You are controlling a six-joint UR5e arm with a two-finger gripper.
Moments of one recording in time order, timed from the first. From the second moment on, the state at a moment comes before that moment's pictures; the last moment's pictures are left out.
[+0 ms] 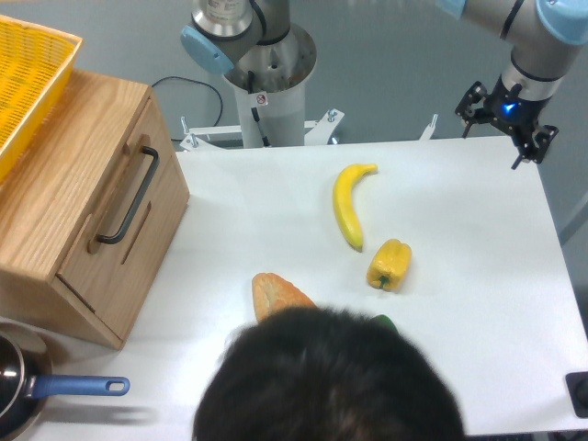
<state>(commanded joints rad) 2.99 -1.81 -1.54 -1.39 1.57 1.66</state>
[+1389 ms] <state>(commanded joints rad) 2.87 -1.73 -1.59 -1.52 1.48 1.30</state>
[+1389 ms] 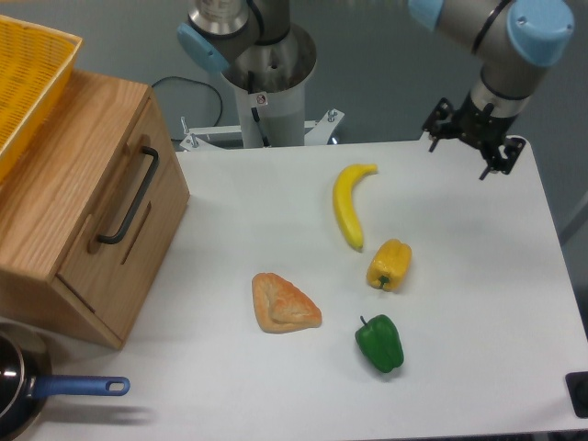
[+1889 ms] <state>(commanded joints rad) 2.77 -1.57 -1.67 -1.65 1.36 1.15</state>
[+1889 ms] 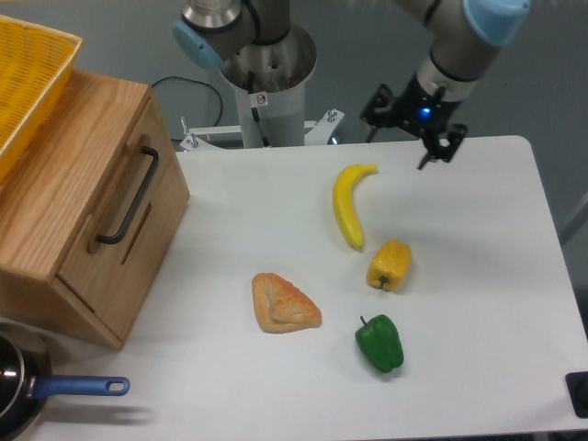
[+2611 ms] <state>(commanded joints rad) 2.58 -1.52 -1.68 -1.65 1.33 0.88</state>
